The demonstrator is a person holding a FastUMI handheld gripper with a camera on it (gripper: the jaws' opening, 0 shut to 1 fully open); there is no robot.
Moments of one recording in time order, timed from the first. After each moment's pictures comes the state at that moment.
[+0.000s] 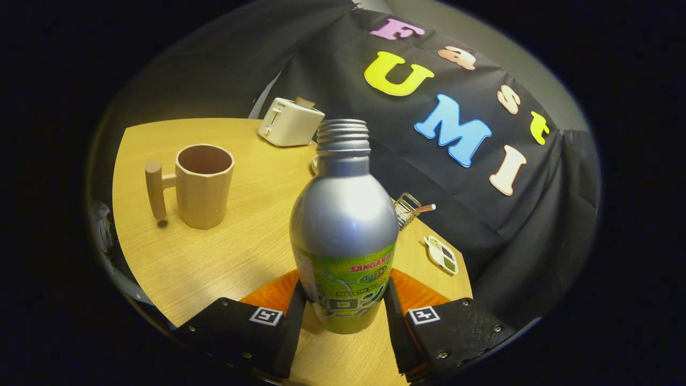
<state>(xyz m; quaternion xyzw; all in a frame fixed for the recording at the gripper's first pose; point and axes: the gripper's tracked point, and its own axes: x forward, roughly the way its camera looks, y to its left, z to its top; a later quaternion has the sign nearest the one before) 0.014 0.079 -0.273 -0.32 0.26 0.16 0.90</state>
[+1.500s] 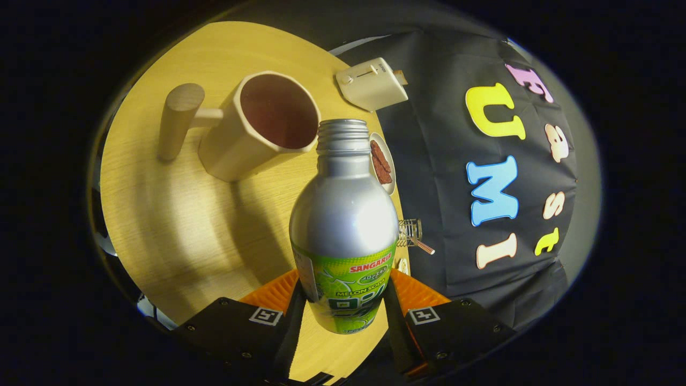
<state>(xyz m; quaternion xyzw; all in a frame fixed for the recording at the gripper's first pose) 0.010 0.129 -0.270 -0.60 0.31 0.17 0.72</state>
